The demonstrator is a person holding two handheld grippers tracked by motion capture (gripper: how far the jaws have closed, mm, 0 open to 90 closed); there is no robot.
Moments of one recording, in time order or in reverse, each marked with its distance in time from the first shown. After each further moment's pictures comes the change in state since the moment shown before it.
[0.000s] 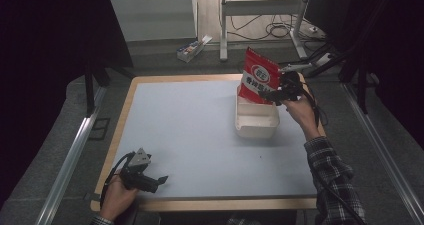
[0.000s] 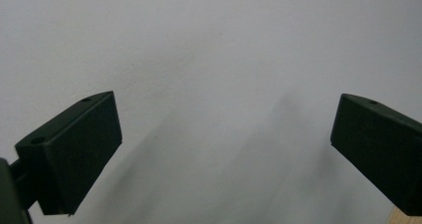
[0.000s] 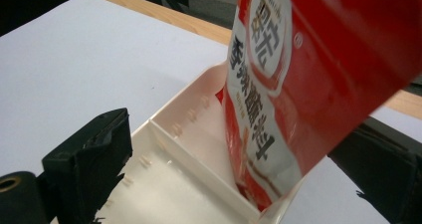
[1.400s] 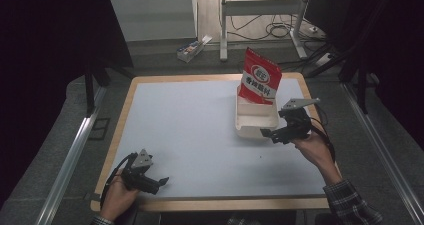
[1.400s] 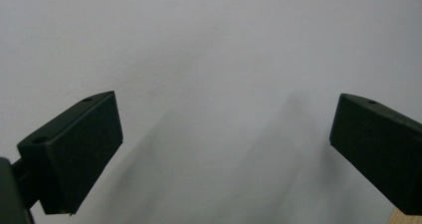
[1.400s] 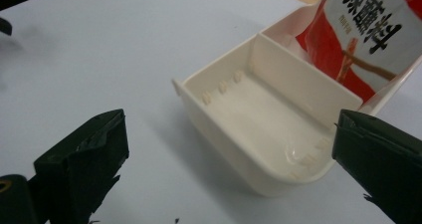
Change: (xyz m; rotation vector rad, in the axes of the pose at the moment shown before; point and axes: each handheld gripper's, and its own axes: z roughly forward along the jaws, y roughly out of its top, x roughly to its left) left arm -0.005 0.001 0.003 0.027 0.009 0.036; right arm 0.072 -0.068 -0.069 0.044 0.108 -0.131
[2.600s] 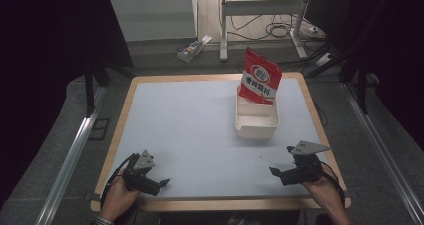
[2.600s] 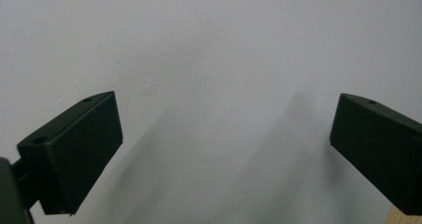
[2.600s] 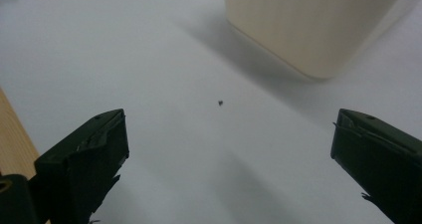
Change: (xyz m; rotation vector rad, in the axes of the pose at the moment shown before) left arm -0.003 0.001 0.002 0.018 -0.001 0.029; right arm 0.038 -0.106 -0.018 0.008 -0.015 -0.015
